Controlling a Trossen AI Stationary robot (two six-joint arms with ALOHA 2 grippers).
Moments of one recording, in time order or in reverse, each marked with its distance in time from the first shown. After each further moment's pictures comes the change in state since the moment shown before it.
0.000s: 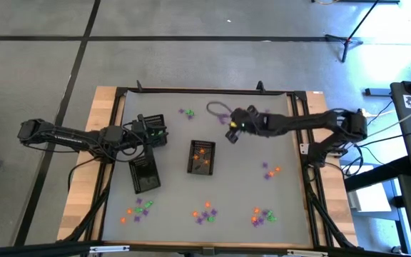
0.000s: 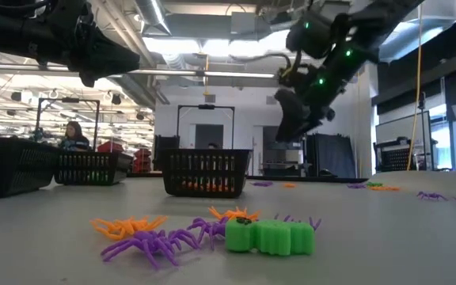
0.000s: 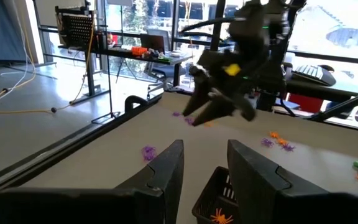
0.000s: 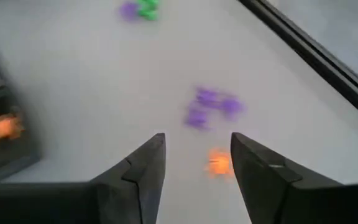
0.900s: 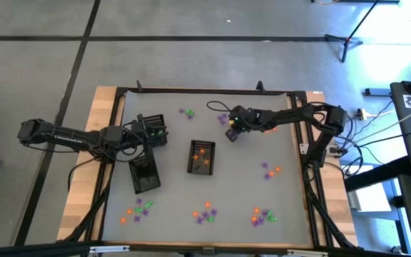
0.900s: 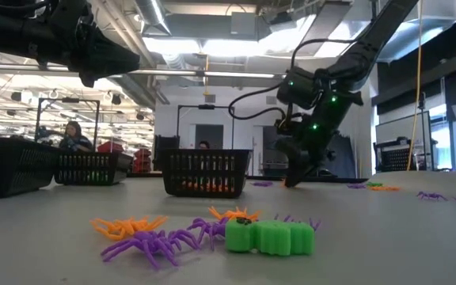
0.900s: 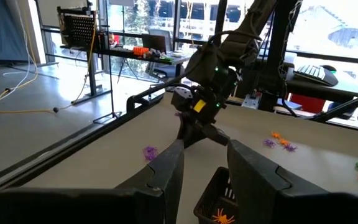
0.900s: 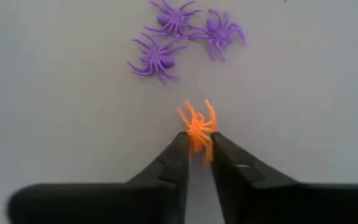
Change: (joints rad) left arm 0.000 0.000 0.000 0.000 -0.006 0.000; right arm -0.154 0.242 -0.013 0.059 -0.185 -0.009
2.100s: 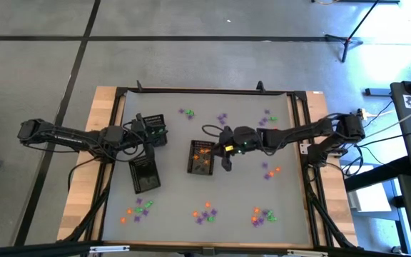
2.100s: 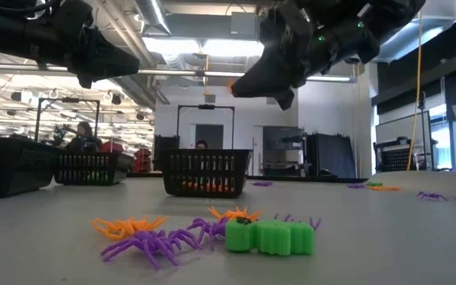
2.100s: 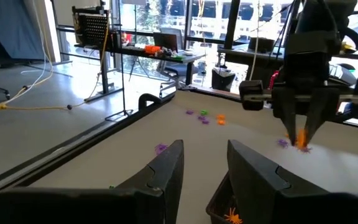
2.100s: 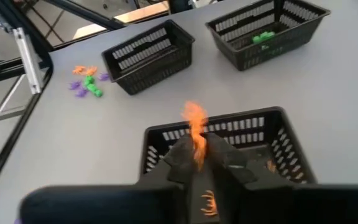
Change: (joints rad) left arm 0.000 0.000 0.000 -0.014 -0.051 0.000; right arm 0.392 -0.194 0.000 0.393 -0.234 -0.007
